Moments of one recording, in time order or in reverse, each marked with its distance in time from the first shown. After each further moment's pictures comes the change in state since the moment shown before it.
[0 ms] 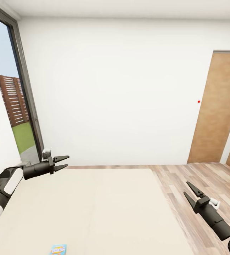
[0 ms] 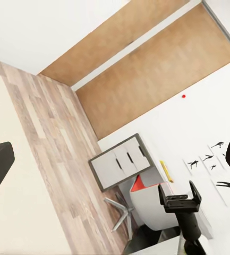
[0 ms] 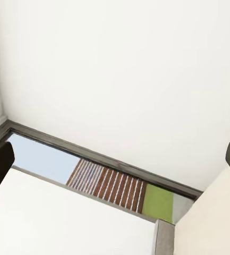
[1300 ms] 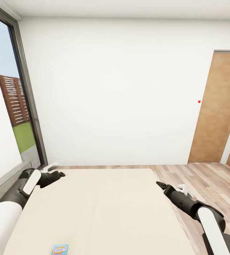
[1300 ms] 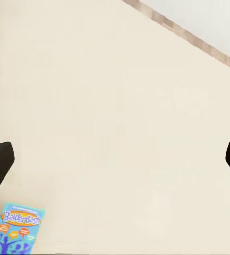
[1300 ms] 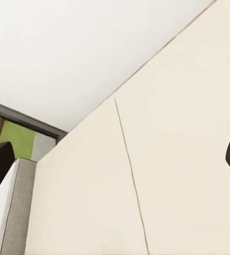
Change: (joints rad) left arm -0.003 -0.140 0.004 0.027 -0.038 -0.146 1.128; right arm -0.012 0.008 0.456 -0.338 0.008 0.004 -0.879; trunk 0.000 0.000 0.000
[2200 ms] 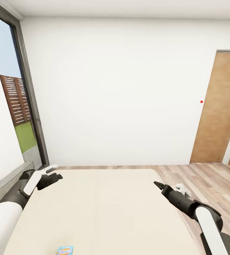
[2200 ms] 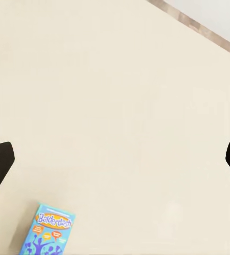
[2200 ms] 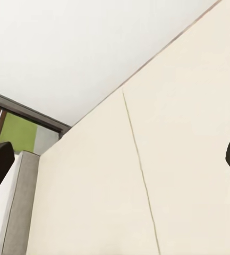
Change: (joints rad) left arm 0.000 0.000 -0.004 0.022 -0.003 -0.017 0.073; right arm 0.000 0.000 0.030 -0.006 0.000 0.000 -0.002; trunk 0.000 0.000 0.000
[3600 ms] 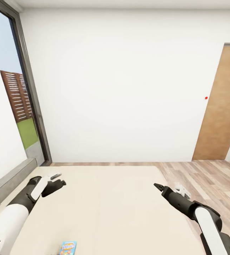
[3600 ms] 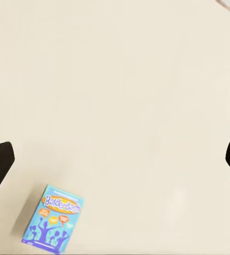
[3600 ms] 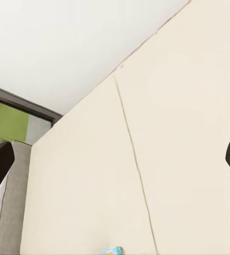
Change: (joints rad) left arm 0.000 -0.044 -0.023 0.141 -0.002 -0.114 0.004; right arm -0.002 -0.011 0.006 0.031 0.000 0.001 -0.002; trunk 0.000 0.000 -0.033
